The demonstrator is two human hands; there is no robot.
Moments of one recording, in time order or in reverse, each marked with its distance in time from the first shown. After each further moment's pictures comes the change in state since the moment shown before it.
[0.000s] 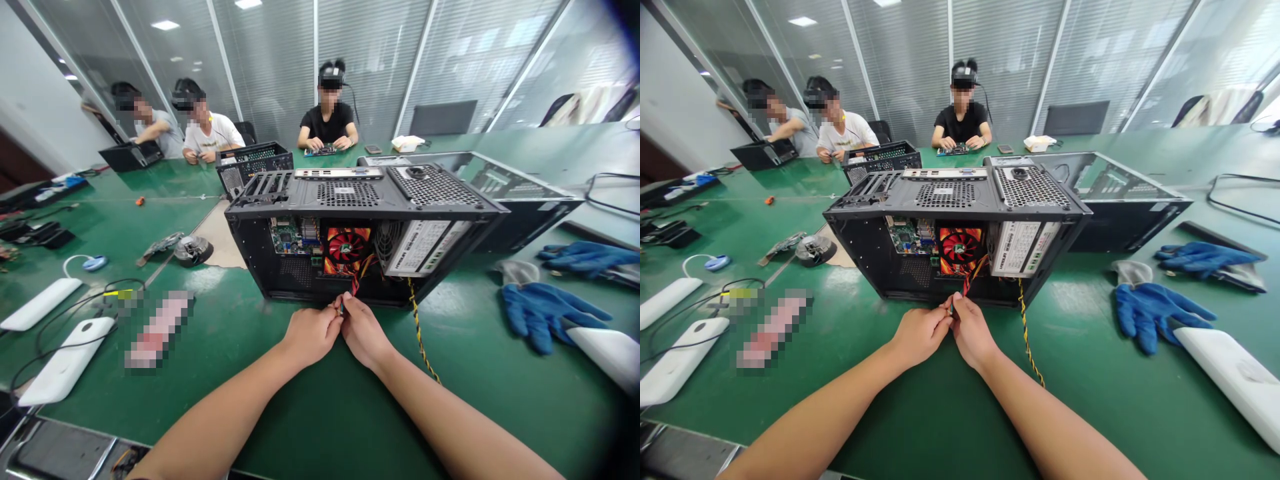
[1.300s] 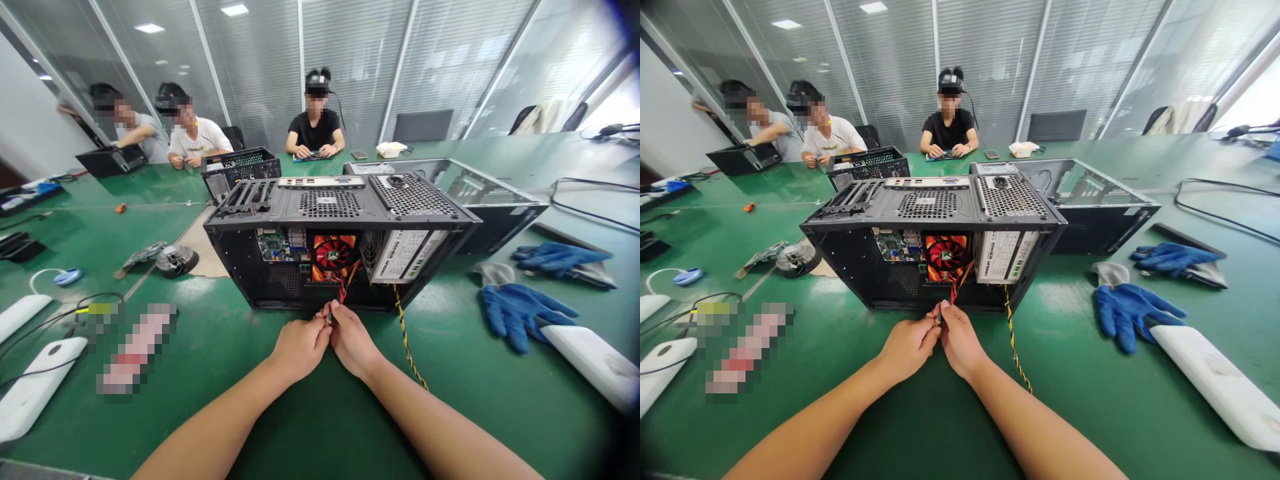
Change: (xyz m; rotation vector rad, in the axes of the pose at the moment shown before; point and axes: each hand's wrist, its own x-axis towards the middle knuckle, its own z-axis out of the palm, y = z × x) left_hand 0.001 0.001 0.002 -0.236 -0.046 -0.052; right_hand 0.000 -0.001 0.000 0.082 -0.037 0.034
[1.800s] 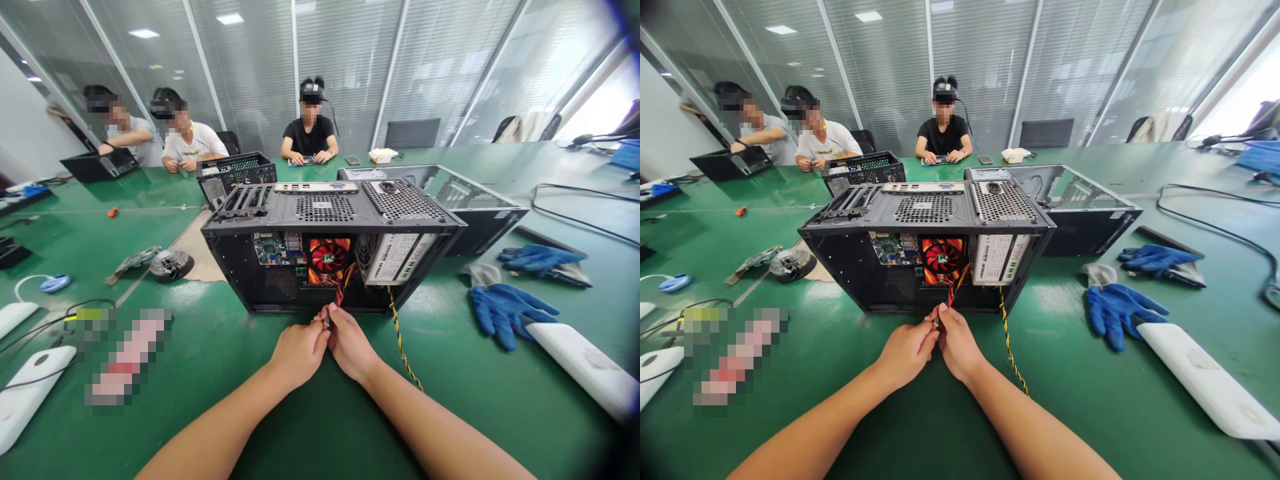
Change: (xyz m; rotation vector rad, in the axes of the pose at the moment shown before) left_hand -0.002 -0.002 0.005 -0.161 0.001 0.003; right_hand -0.004 -0.003 0.004 -0.005 0.028 -0.005
